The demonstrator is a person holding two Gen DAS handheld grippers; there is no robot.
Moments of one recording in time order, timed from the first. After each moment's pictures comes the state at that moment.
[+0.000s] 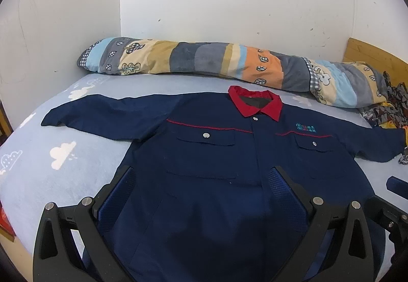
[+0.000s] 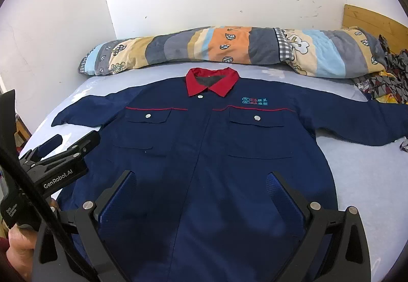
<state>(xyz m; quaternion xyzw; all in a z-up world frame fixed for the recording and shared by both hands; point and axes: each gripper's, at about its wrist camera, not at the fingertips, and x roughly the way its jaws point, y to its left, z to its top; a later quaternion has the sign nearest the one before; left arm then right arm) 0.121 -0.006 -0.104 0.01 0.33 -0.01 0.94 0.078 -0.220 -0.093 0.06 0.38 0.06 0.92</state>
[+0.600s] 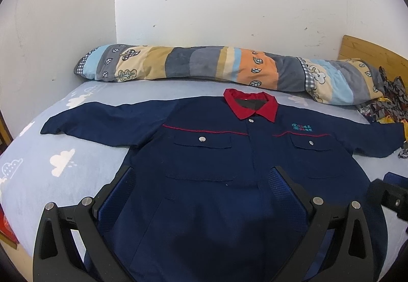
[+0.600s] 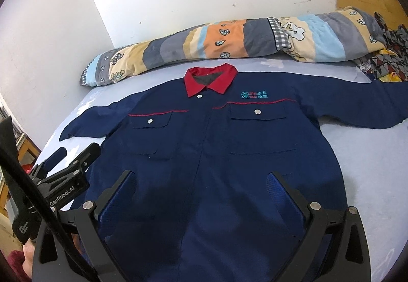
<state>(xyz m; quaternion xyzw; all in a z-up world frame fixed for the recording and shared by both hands) 0.121 -0.013 -0.098 0.01 0.31 -0.02 0.95 0.081 -0.242 -0.095 0.12 0.38 0.07 0.91</state>
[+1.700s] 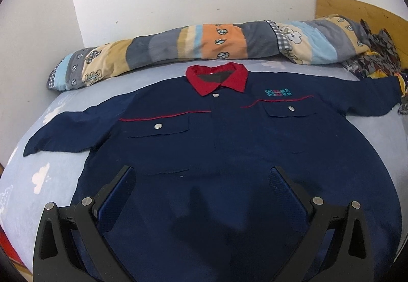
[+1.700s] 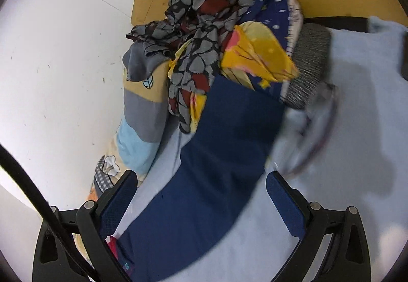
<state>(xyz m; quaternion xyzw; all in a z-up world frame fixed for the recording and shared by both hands) 0.142 -0.098 -0.141 0.10 0.35 -0.07 0.93 0.109 -0.784 -0.142 0.48 0.23 -0.20 0.82</state>
